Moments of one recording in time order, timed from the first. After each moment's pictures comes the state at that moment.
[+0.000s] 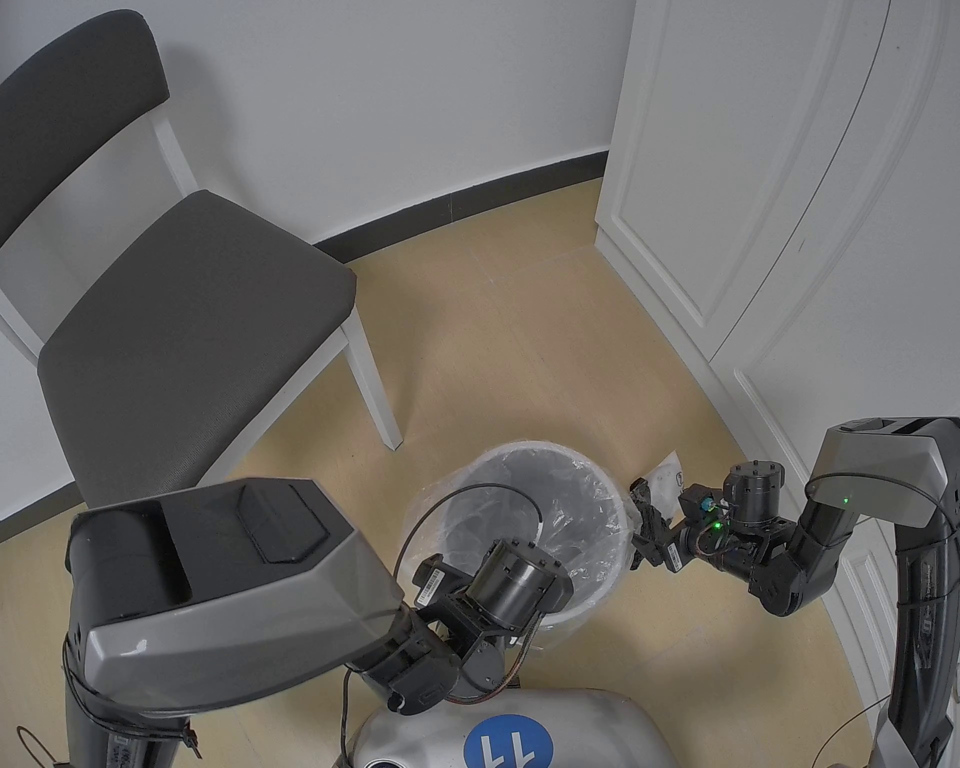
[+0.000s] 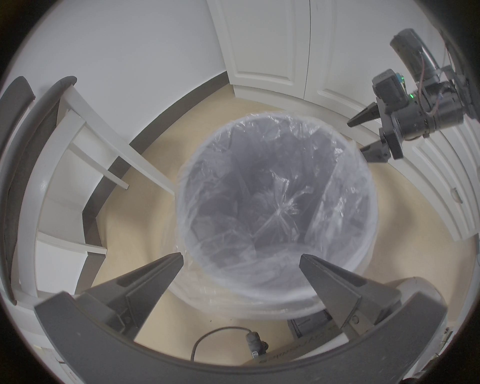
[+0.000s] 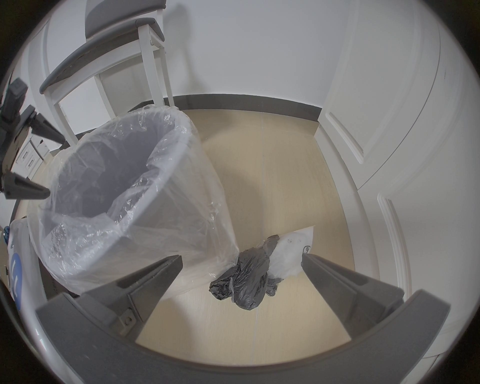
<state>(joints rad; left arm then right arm) -0.87 2.35 -1.03 -0.56 0.63 -0.07 0.24 2.38 -0.74 -1.21 0.05 -0.41</state>
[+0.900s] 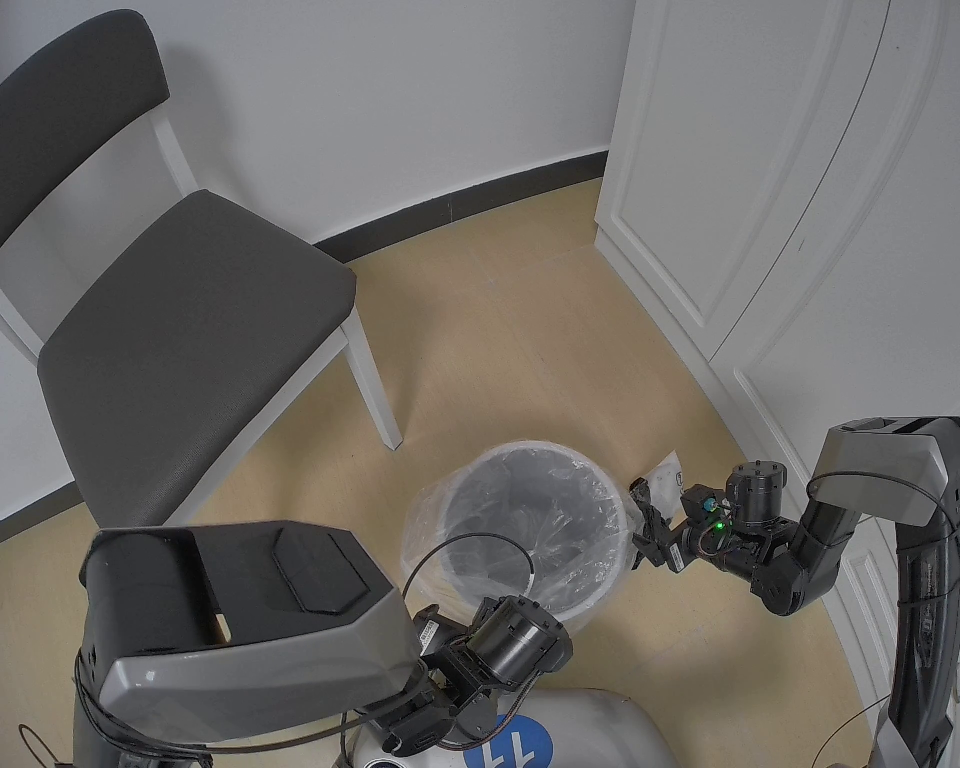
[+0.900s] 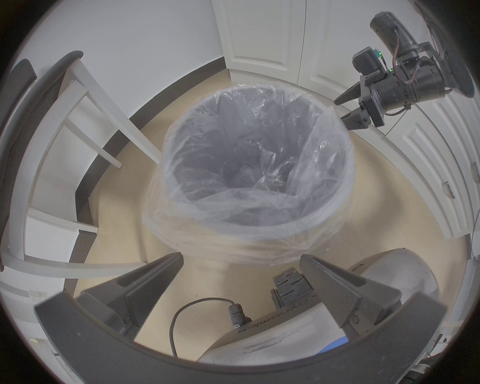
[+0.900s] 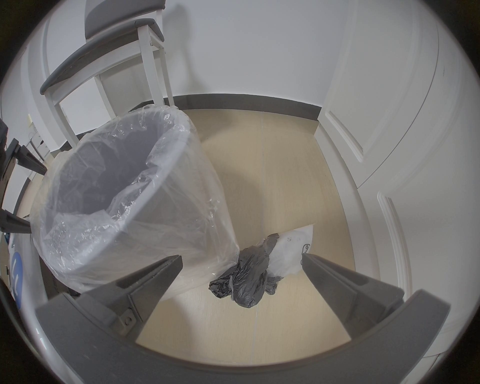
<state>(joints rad) -0.94 2.37 -0.90 -0.60 0.62 -0.21 0.23 2.38 -0.74 -1.22 0.06 -0.41</state>
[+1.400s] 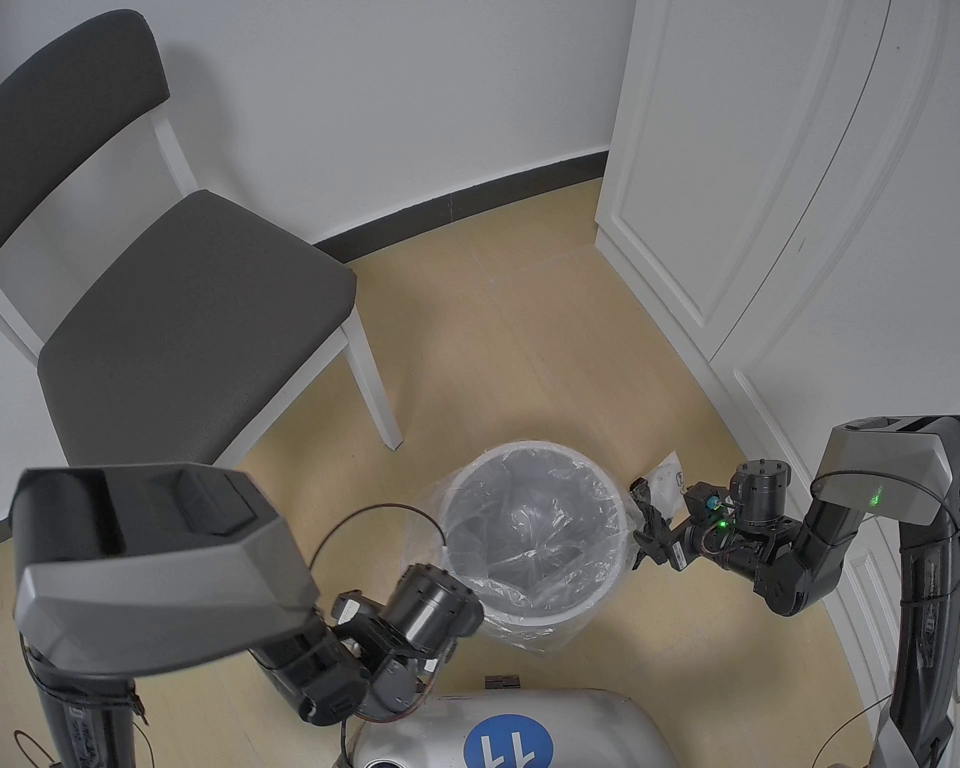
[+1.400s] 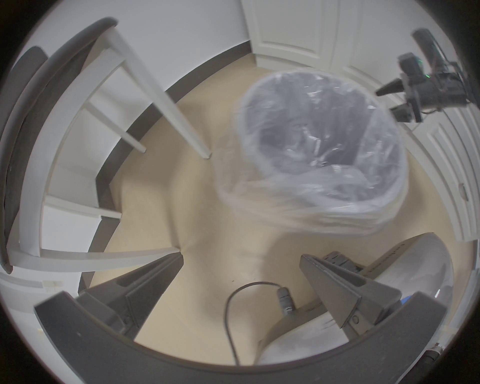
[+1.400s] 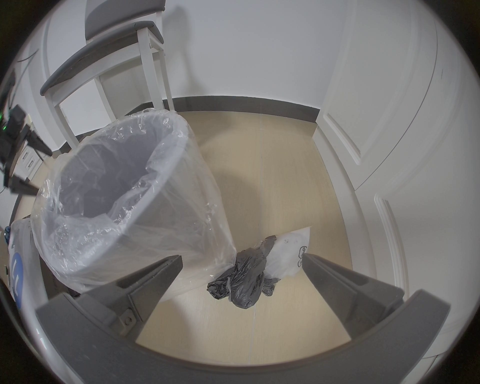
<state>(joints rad) -0.79 2.25 -0.73 -0.60 0.61 -0.18 0.22 2.37 -0.73 -1.23 0.07 -0.41</state>
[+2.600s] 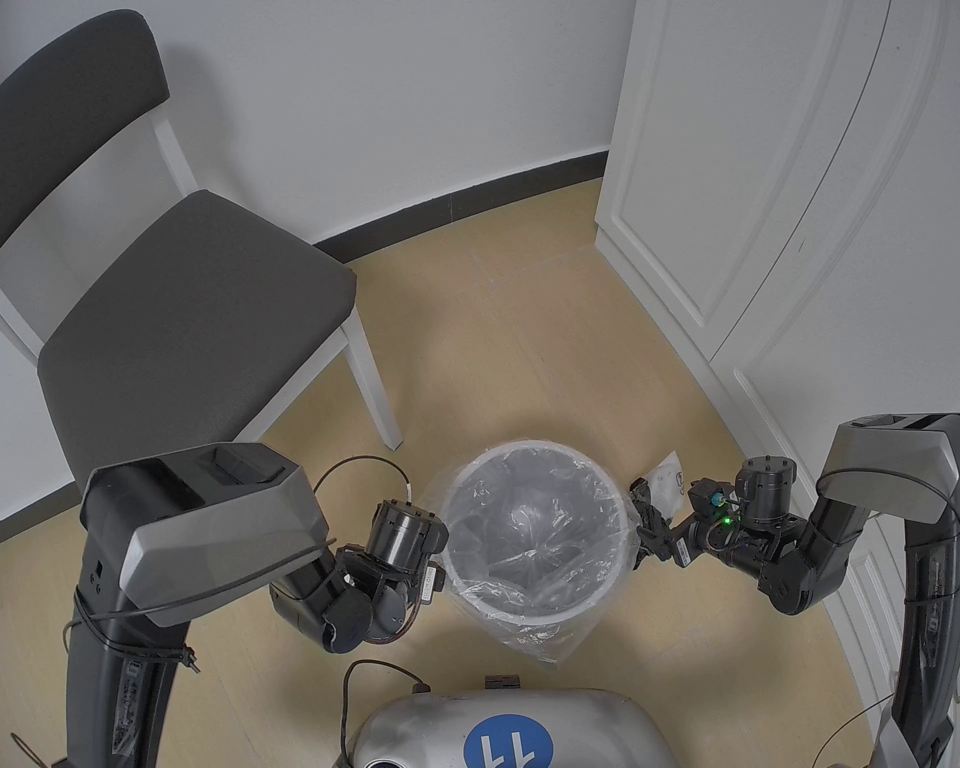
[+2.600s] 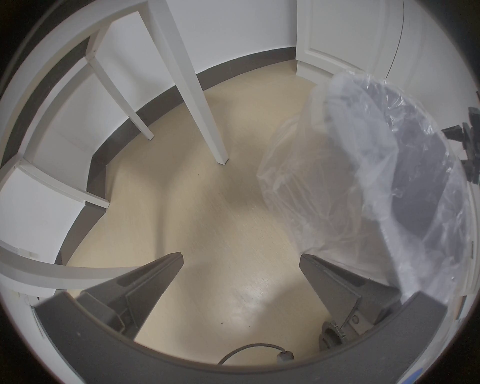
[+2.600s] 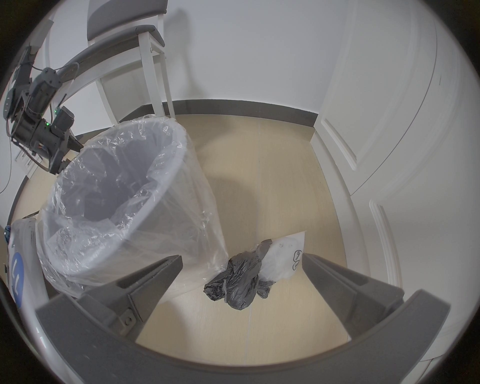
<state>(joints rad) -0.58 2.44 -0.98 -0.70 0.49 -0.17 0.22 2.35 -0.71 -1.25 0.07 -0.42</state>
